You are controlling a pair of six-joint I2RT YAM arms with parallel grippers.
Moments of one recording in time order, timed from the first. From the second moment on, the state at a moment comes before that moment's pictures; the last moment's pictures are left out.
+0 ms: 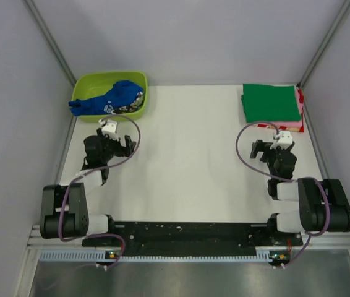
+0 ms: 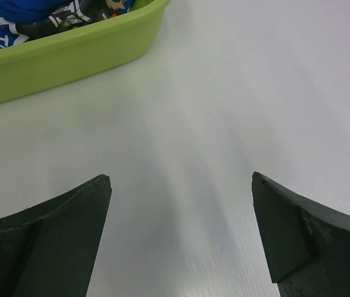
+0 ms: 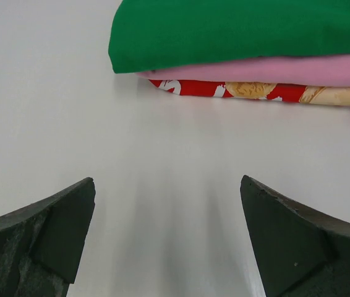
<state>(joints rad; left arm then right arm) 0.08 1.34 0.45 0.57 0.43 0.07 -0.03 1.37 0.18 1.04 -0.02 0.05</state>
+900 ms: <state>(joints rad) 0.09 1.94 1.88 -0.37 0.60 0.41 -0.03 1.35 0.18 1.02 -0.02 0.05</state>
